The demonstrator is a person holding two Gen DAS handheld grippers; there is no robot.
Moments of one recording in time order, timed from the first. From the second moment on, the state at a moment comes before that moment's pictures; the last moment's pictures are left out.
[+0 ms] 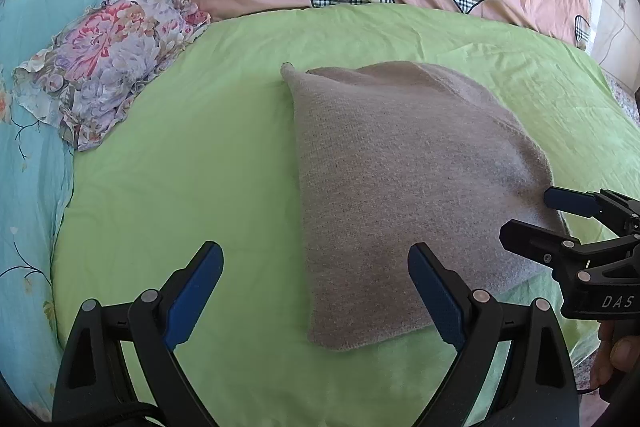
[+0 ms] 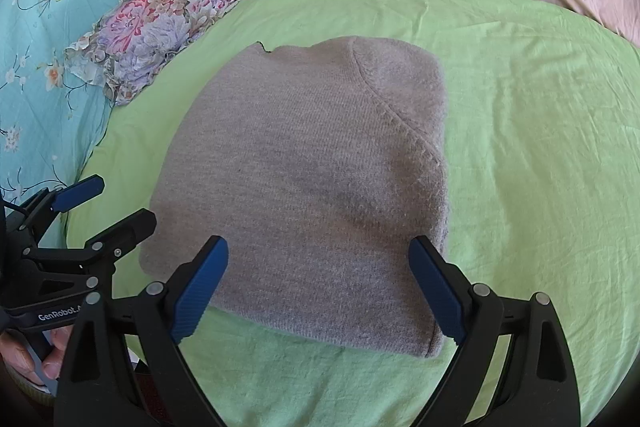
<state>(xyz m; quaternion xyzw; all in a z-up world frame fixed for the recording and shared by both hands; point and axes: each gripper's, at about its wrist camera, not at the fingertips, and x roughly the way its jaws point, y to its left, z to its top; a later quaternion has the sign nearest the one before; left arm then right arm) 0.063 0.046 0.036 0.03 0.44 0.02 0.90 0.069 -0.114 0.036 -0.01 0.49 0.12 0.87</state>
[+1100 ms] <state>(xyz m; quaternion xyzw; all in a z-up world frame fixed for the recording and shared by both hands) 0.063 0.043 0.039 0.03 0.44 0.01 0.90 0.067 -0.115 0.043 -0.01 0.48 0.12 0.87</state>
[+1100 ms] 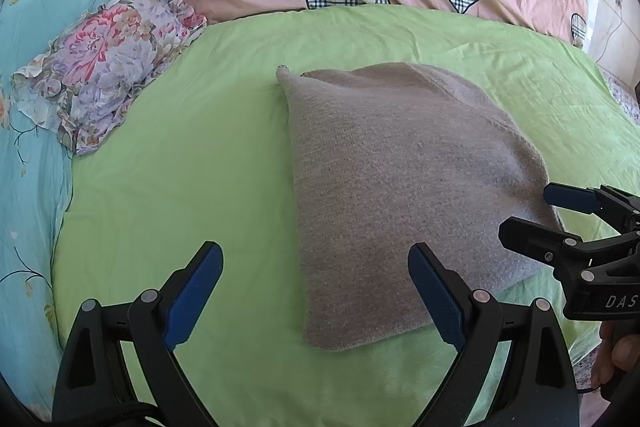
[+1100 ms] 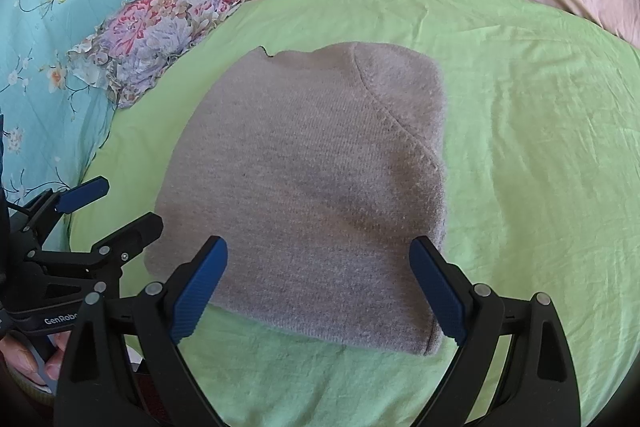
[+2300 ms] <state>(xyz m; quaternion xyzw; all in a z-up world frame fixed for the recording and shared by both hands) 0.073 0.047 0.049 0.03 0.43 0.01 0.90 0.073 -0.126 0.060 -0.01 0.47 0.12 0.88</state>
